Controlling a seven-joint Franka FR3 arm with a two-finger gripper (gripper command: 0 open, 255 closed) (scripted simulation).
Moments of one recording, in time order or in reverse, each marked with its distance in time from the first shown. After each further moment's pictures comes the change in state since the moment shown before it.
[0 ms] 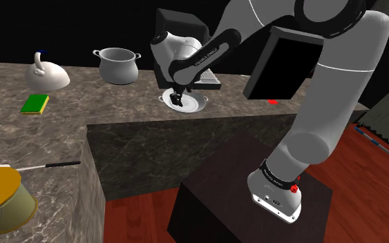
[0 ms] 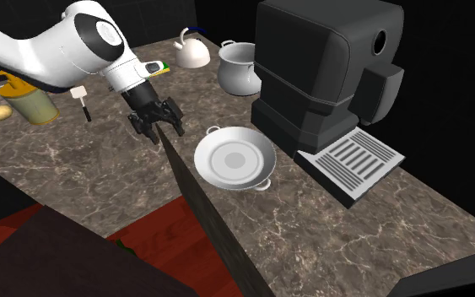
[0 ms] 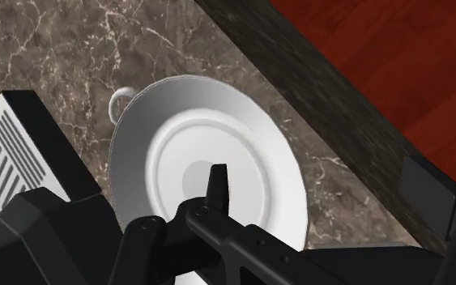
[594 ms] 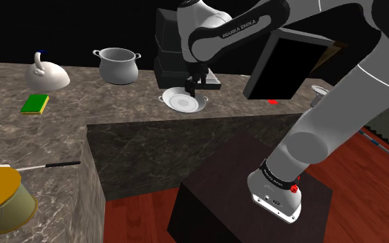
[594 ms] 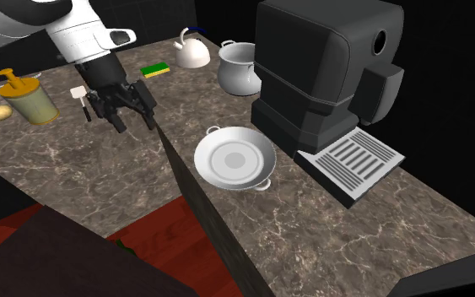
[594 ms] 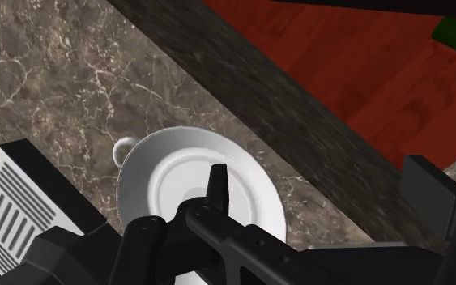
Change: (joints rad) arm -0.027 -0.392 -0.003 -0.205 0.284 -0.057 -0.182
